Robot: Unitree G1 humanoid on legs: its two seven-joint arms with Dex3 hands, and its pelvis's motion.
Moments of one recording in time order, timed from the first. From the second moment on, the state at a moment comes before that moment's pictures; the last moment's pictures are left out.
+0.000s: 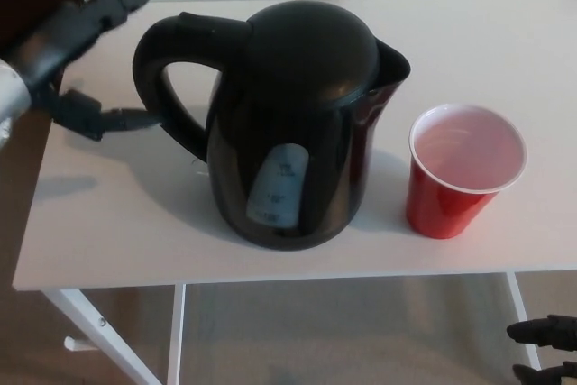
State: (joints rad) left_arm -0.57 0.70 -0.14 0.09 0.20 0.24 -0.49; right_arm -0.02 -0.42 0.02 0.69 -0.12 -0.04 0.18
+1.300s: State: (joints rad) left_arm 0.22 0.40 0.62 0.69 -0.10 0.04 -0.40; right_arm 0.06 -0.40 -0.03 0.91 -0.11 -0.10 0.18
